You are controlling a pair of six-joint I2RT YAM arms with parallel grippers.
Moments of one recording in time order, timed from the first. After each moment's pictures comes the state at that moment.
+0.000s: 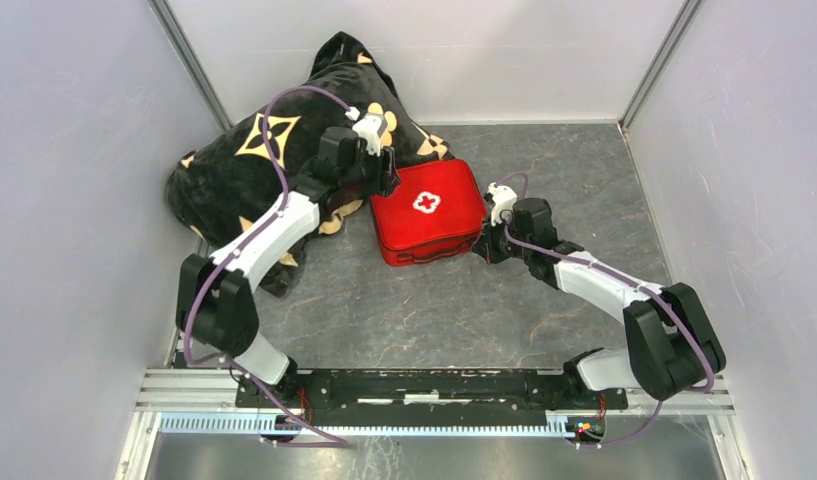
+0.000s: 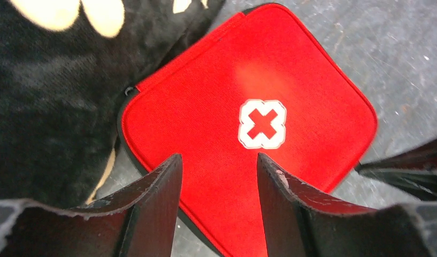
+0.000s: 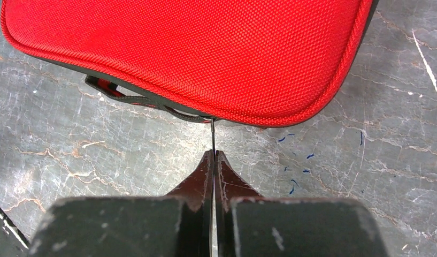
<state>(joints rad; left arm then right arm) -0.45 1.53 1.25 -0.22 0.16 -0.13 0.41 1.36 0.66 0.07 -0.31 0.12</state>
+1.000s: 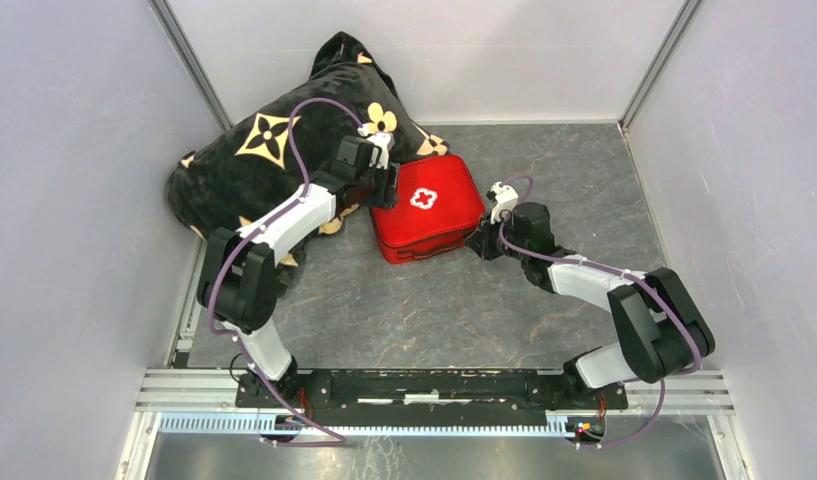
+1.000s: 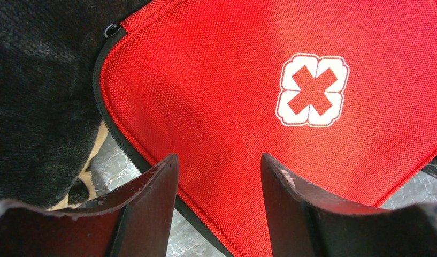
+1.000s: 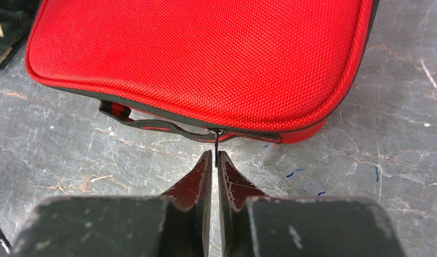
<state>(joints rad) -0.43 1.74 1.33 -0.34 0.08 -0.15 0.40 1.45 0.59 0.37 -0.33 0.22</state>
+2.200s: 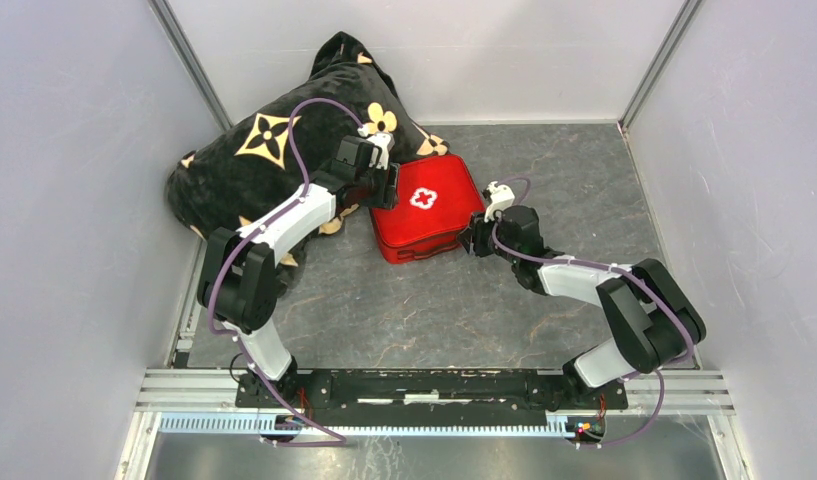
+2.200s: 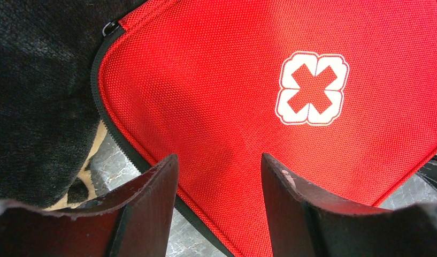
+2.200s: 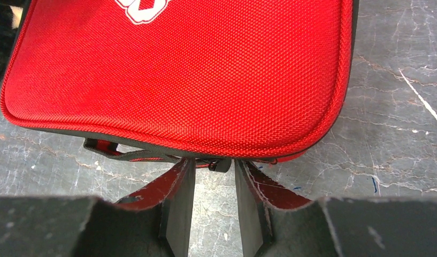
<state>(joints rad) -0.43 1.74 1.33 -0.34 0.08 -0.15 0.47 1.50 0.59 0.48 -0.16 0.28</state>
